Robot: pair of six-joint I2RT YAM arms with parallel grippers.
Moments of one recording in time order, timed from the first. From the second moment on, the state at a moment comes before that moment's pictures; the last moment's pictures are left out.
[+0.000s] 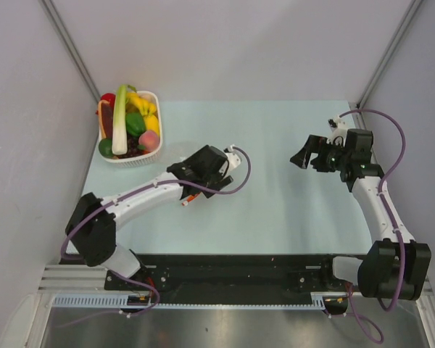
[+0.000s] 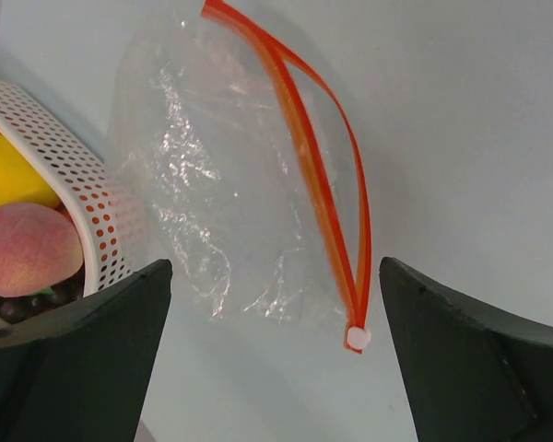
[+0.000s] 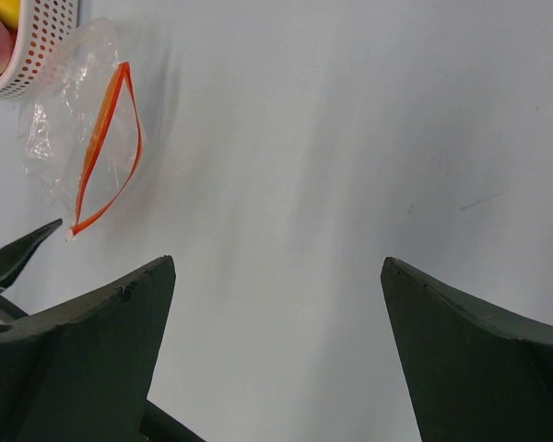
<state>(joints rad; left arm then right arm) -0.79 1.50 1.14 -0.53 -0.40 0.33 -0.07 1.21 0.95 -0.37 -0.55 0.21</state>
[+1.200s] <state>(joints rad) -0.71 1.58 1.40 -0.56 -0.27 0.13 0.07 1.31 0.99 -0.32 -0.61 0.42</state>
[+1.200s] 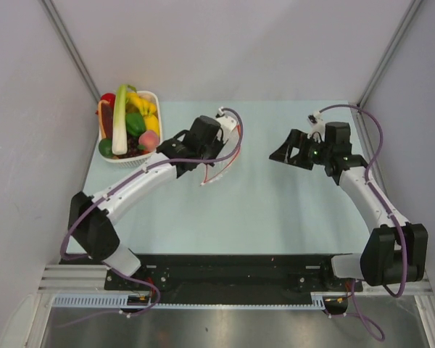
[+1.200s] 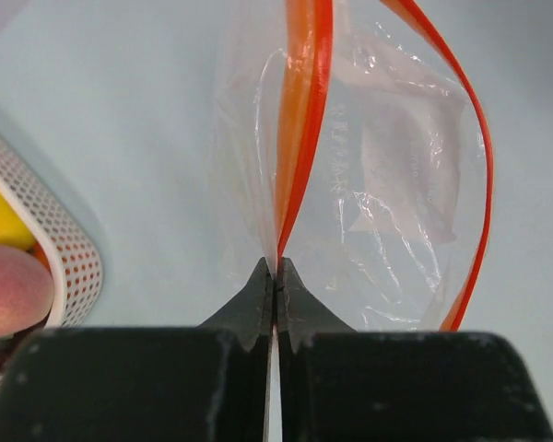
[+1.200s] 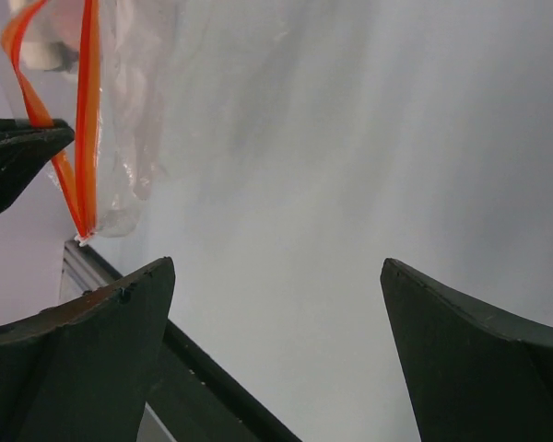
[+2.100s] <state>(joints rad) -0.71 1.62 1.58 -0.61 -0.02 -0.28 0.37 1.47 1.21 -0.26 -0.57 0.52</state>
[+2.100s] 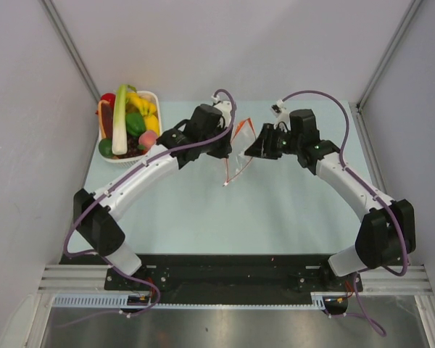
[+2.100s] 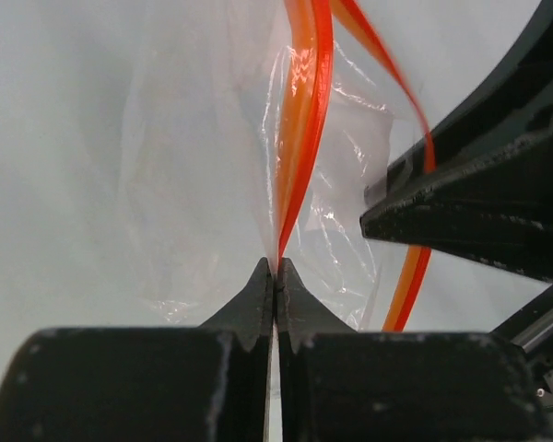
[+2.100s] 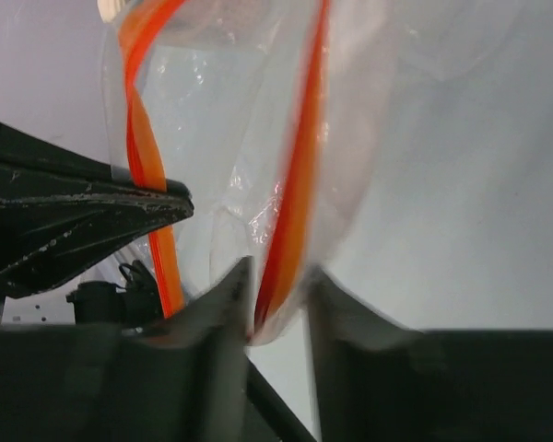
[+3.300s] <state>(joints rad) -0.23 1.42 1.39 -0.64 0.39 -0.07 0.34 1.41 1.21 -0.45 -0.54 0.44</state>
